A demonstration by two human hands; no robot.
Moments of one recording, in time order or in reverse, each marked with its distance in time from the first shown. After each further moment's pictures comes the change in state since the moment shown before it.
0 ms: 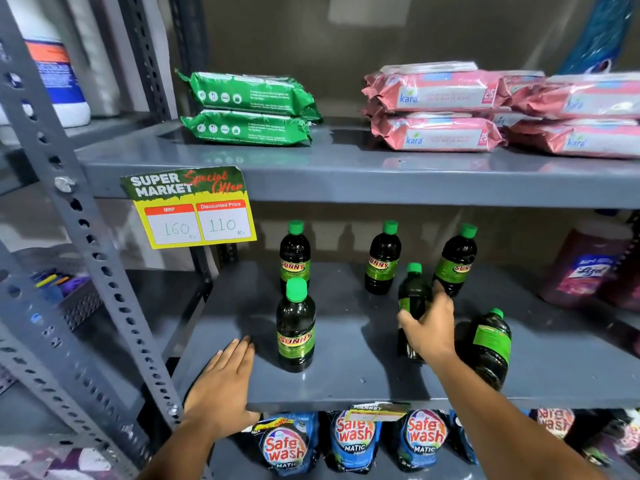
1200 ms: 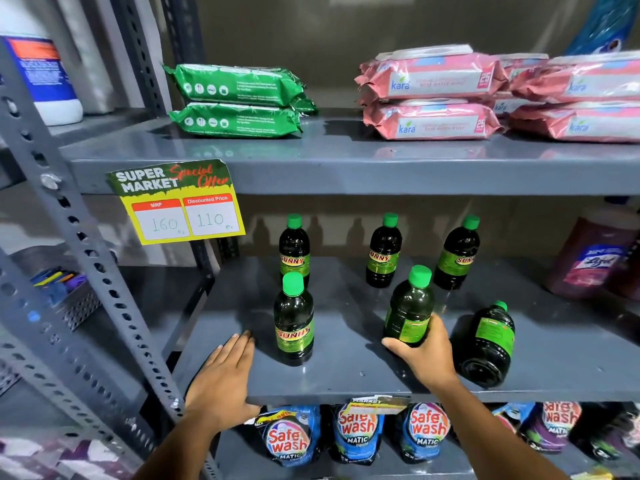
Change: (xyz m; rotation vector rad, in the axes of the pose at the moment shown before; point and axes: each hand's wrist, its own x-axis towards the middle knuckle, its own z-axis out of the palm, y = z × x) left_hand 0.001 0.000 0.002 -0.003 0.005 -0.004; right_hand -0.035 0.052 0.010 0.193 -0.169 0.042
